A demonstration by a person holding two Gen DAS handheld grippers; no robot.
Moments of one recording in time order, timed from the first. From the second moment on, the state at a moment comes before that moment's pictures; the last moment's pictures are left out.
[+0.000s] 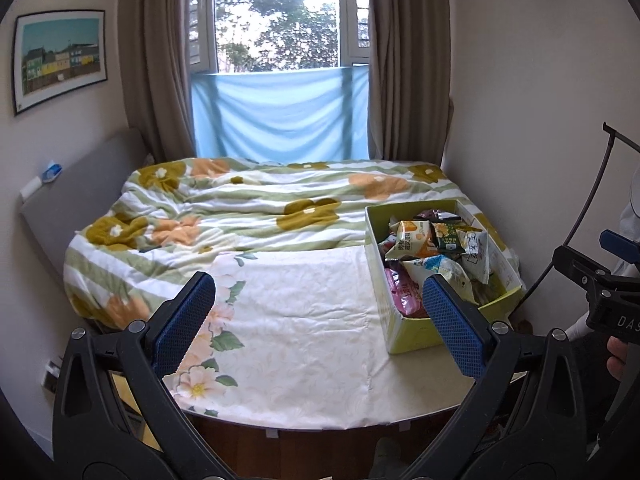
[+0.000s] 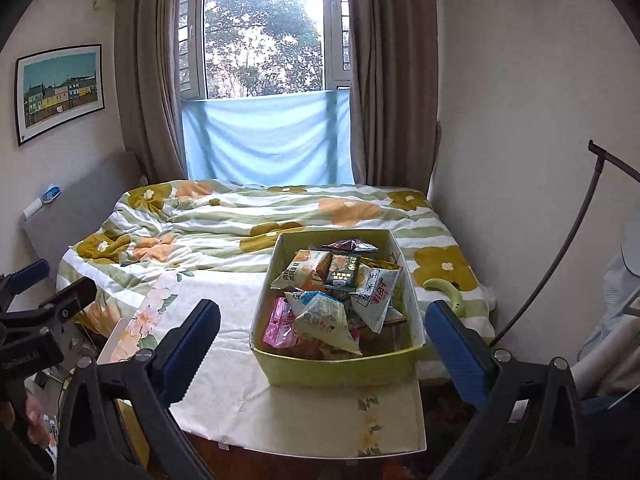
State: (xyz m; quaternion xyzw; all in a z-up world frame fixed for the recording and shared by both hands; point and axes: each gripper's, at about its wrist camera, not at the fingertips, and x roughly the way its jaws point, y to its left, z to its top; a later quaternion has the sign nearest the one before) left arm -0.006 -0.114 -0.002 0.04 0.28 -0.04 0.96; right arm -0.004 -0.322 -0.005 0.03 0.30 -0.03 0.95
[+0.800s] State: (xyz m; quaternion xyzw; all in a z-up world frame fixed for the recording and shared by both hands) left arm -0.020 -0.110 -0.003 0.03 0.28 -0.05 0.96; right arm -0.023 -0.314 -0.010 0.03 0.30 -0.04 0.95
